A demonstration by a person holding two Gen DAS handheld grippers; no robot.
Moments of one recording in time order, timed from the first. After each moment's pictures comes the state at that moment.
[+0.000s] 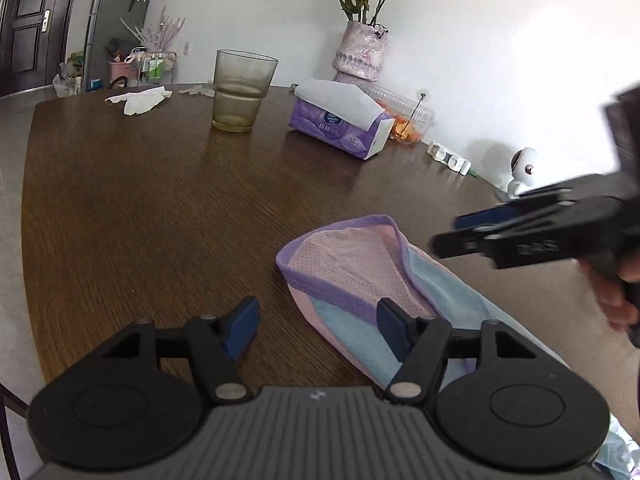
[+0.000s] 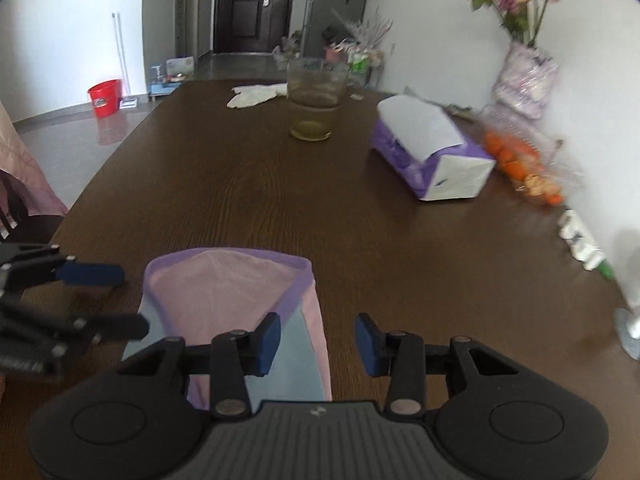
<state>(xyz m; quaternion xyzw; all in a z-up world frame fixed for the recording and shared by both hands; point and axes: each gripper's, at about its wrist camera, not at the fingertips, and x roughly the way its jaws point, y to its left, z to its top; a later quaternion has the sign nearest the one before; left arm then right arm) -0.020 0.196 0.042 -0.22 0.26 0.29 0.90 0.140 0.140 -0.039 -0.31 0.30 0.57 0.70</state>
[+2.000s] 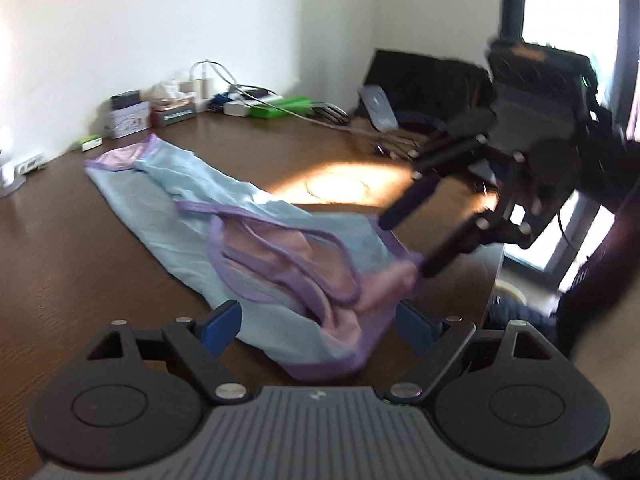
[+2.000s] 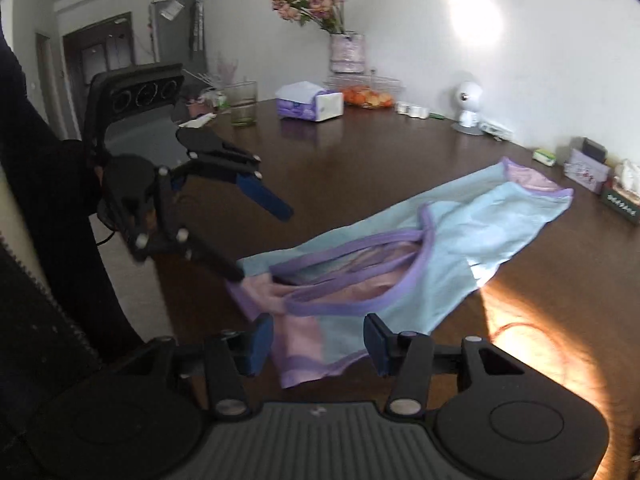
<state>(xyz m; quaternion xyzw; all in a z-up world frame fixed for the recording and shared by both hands) -0.057 0.038 0.032 0.14 0.29 -0.43 0.84 -0.136 -0.166 -0.039 -0.13 0.32 0.39 0.85</state>
